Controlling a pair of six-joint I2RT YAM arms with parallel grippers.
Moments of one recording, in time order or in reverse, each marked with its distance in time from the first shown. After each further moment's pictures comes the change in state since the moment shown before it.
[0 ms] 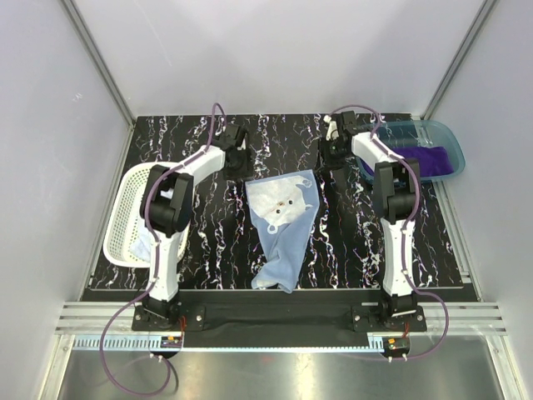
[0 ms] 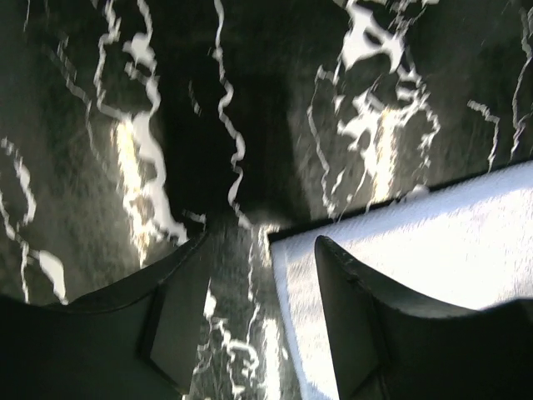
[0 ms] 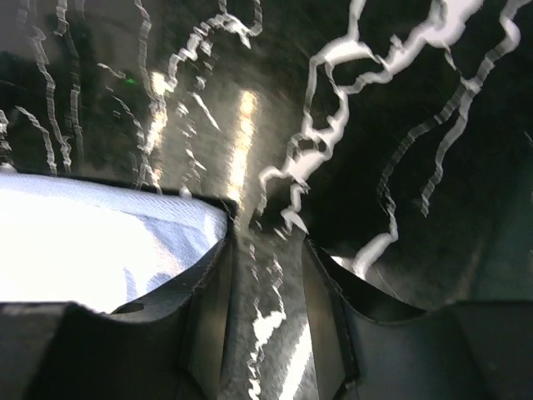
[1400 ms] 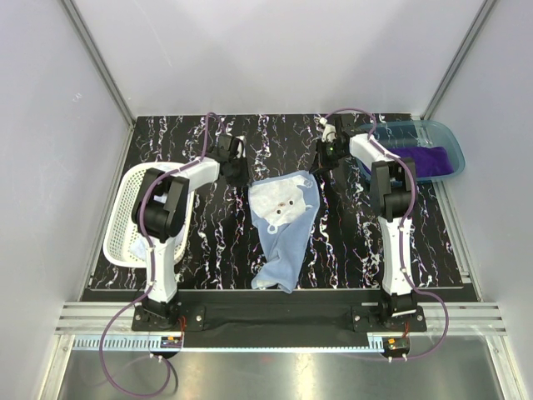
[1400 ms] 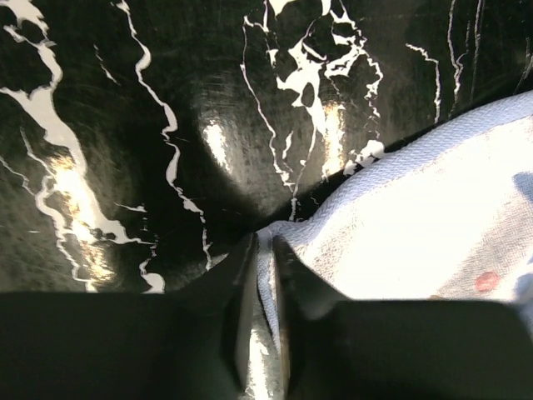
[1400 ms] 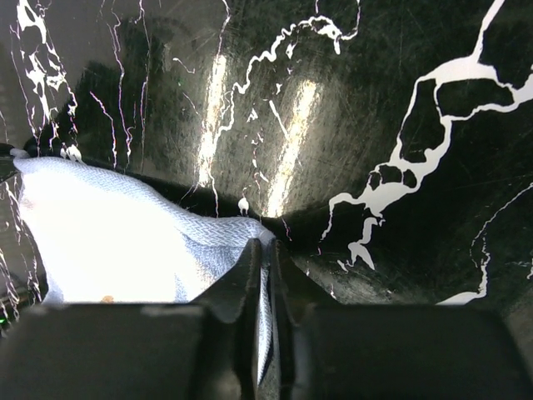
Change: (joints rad) left arm 0.011 -0.081 -0.227 0.246 0.189 0.015; right arm 0.000 0.067 0.045 0.016 -0.200 0.005
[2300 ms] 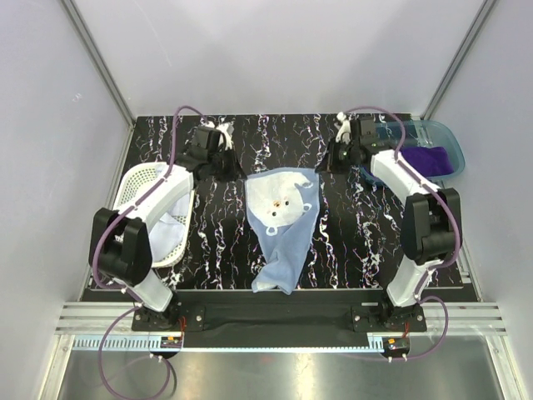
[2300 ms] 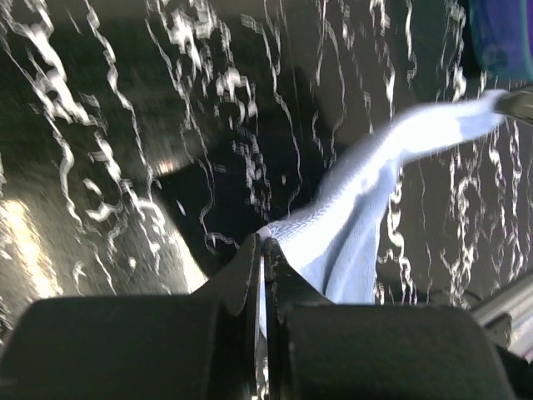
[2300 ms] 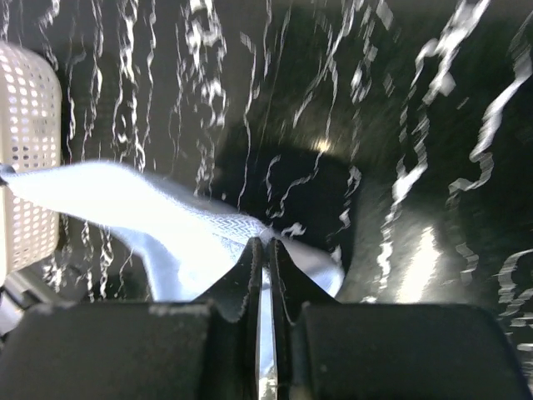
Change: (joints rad) left arm -0.008 -0.457 -0.128 -0.142 0.085 -0.061; right arm 0.021 -0.605 -0.505 0.162 0.061 0.171
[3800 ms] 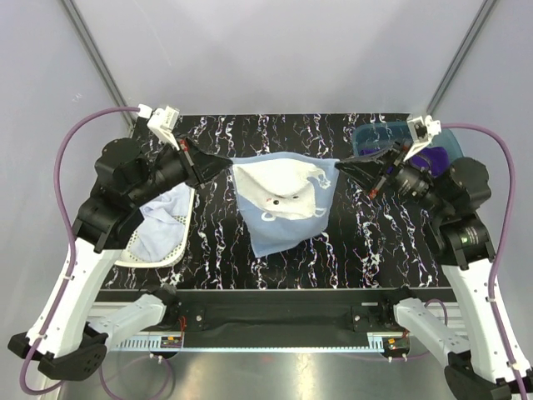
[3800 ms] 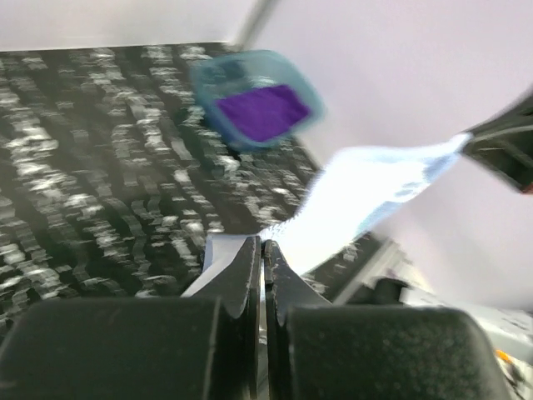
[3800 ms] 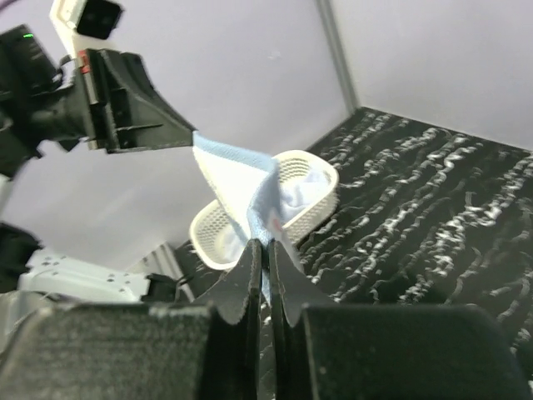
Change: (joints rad) left arm -0.108 -0.663 0.115 -0.130 0.084 -0.050; right arm 0.066 -0.953 -0.165 0.174 -0.205 0.172
